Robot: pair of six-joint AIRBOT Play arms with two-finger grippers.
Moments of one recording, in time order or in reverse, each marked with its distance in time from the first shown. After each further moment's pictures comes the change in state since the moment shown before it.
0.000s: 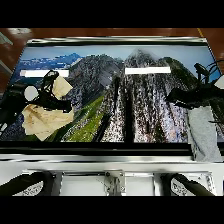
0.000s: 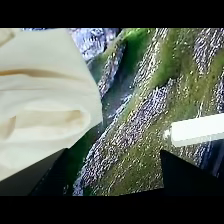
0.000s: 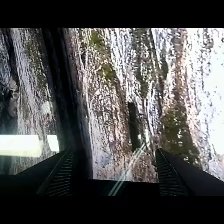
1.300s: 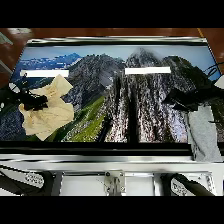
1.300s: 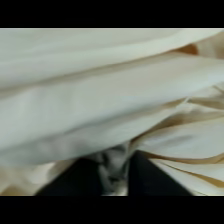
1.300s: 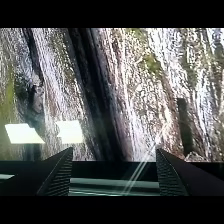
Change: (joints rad) left arm 0.549 -0.492 0.200 -0.169 0.113 0.110; right arm 0.002 0.000 0.000 0.044 0.066 0.096
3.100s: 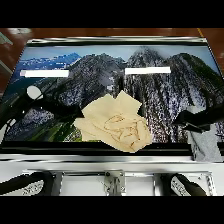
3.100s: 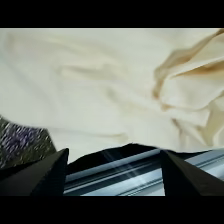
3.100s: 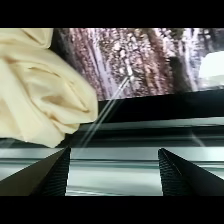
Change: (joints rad) left arm -0.462 0.399 -0.311 -0.320 -0.209 -0.081; right arm -0.185 0.137 -0.242 -0.073 0.151 -0.204
